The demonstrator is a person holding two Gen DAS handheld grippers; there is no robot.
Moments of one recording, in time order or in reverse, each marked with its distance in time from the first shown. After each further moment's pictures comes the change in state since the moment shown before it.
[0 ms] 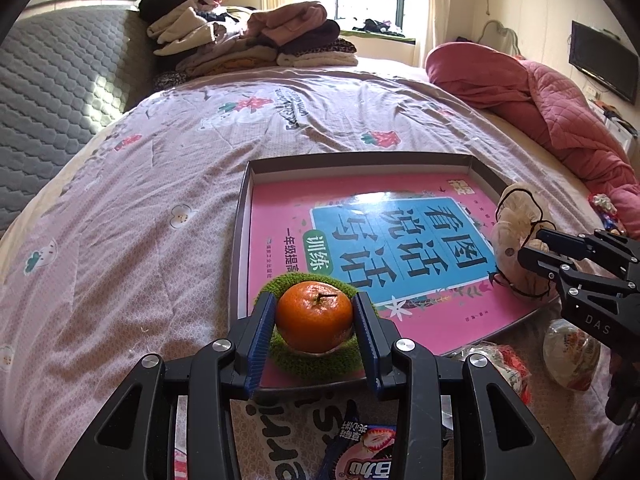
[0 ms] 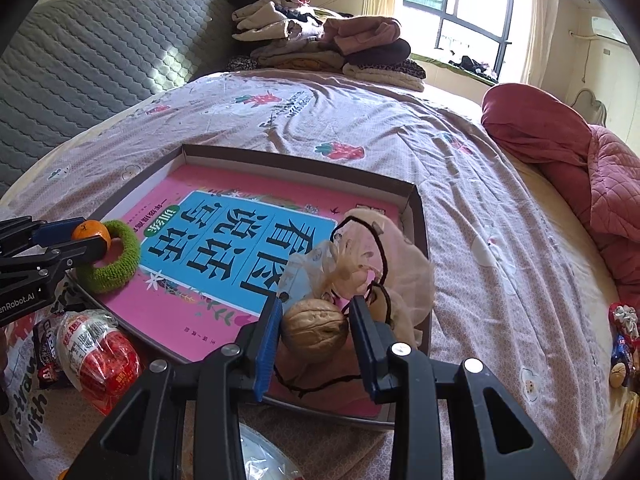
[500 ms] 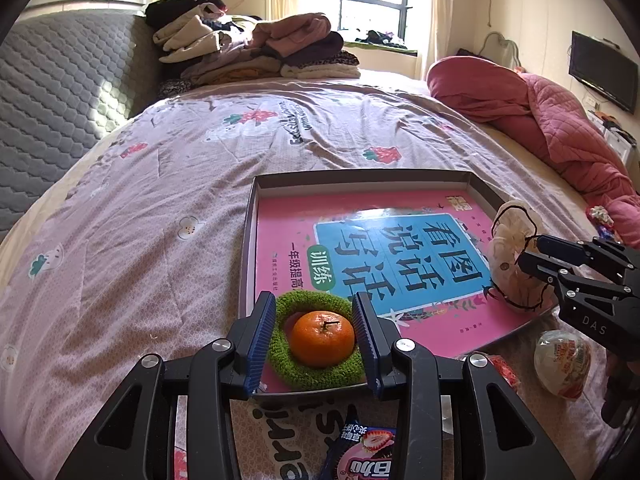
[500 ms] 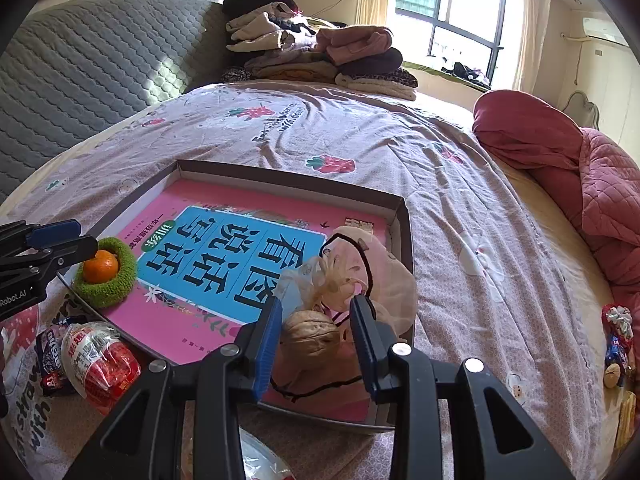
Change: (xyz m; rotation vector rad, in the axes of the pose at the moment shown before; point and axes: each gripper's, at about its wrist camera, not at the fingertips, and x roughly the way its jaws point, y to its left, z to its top) left arm -0.011 0.004 0.004 -0.017 -0.037 -0.001; right arm -0.005 -0.005 0.004 0.014 -0.023 -0.014
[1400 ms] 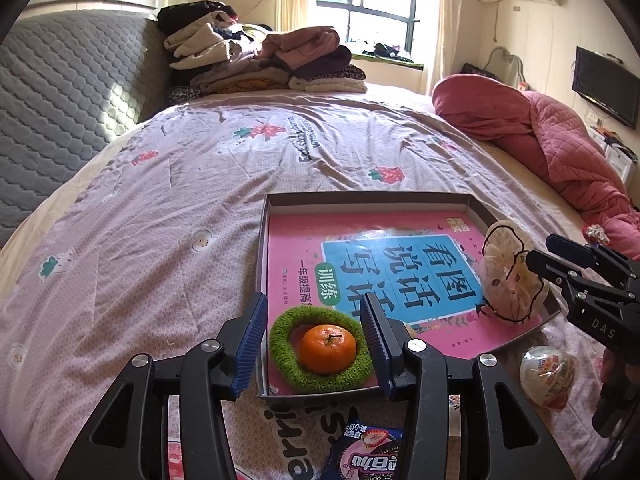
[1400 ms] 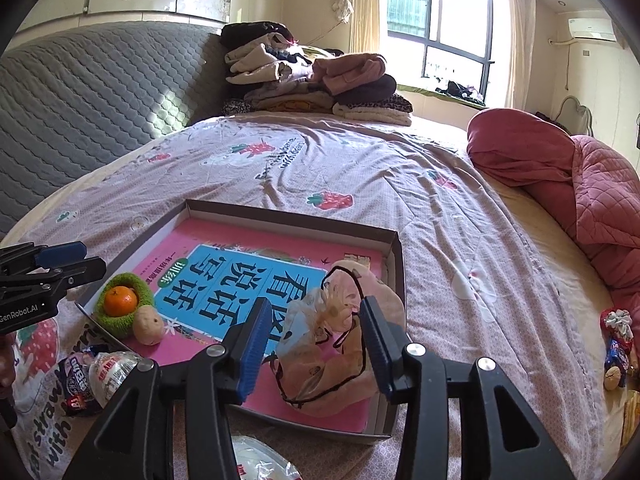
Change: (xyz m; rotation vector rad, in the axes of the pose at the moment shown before) left arm -0.022 0.009 0.009 -0.041 -0.046 0.002; right arm -0.028 -0.004 0.008 0.035 -0.119 0.017
